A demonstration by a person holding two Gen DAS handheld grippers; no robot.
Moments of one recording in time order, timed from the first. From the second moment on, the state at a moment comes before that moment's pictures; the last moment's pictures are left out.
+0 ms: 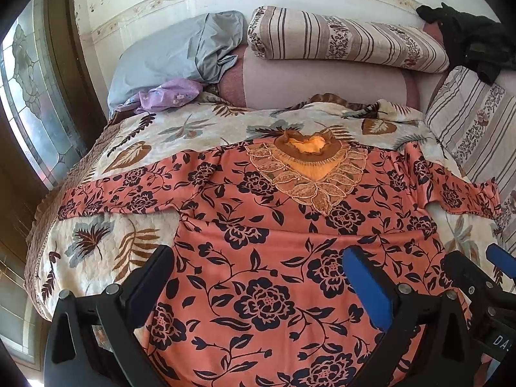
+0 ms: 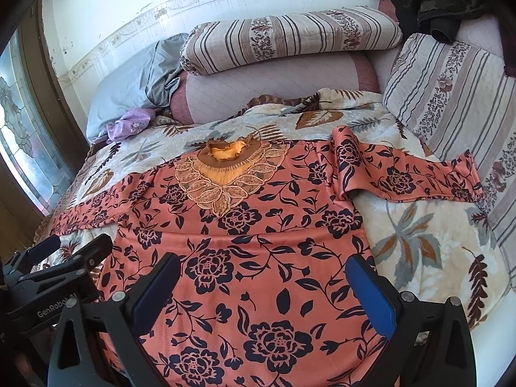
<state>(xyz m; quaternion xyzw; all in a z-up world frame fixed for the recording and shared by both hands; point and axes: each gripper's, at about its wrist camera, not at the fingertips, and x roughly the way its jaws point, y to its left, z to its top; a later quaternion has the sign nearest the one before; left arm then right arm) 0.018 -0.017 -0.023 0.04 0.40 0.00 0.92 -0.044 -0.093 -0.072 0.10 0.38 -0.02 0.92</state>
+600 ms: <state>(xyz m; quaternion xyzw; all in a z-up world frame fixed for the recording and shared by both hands) 0.032 -0.030 -0.027 0.06 0.40 0.00 0.91 -0.030 -0.103 -0.081 0.11 0.38 -0.02 0.92</state>
